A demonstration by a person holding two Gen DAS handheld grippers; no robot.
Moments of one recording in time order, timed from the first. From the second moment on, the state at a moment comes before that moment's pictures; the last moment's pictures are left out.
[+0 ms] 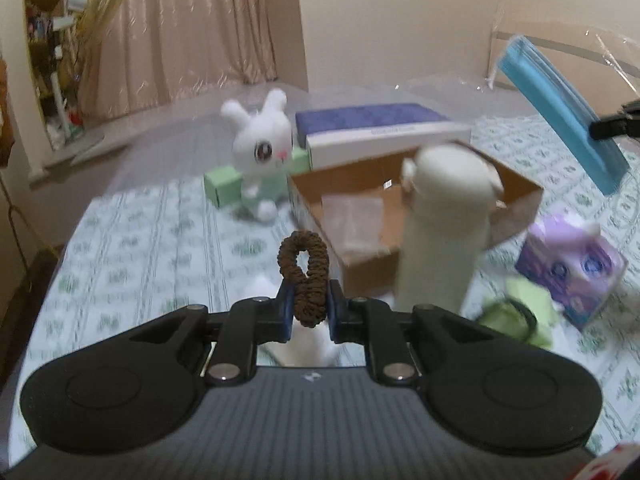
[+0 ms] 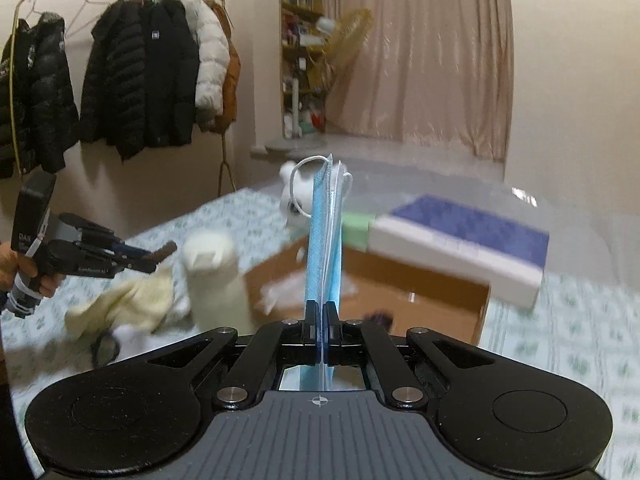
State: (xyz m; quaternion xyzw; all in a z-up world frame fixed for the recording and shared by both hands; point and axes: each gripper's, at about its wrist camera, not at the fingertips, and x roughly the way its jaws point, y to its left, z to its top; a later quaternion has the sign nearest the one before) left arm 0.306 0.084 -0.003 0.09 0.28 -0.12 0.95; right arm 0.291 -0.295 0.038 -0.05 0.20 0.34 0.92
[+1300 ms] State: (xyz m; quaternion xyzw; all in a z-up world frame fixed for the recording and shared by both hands) left arm 0.478 0.048 -0.054 0.11 0.28 -0.28 0.91; right arm 0.462 -0.297 -0.057 -0.09 0.28 0.30 0.91
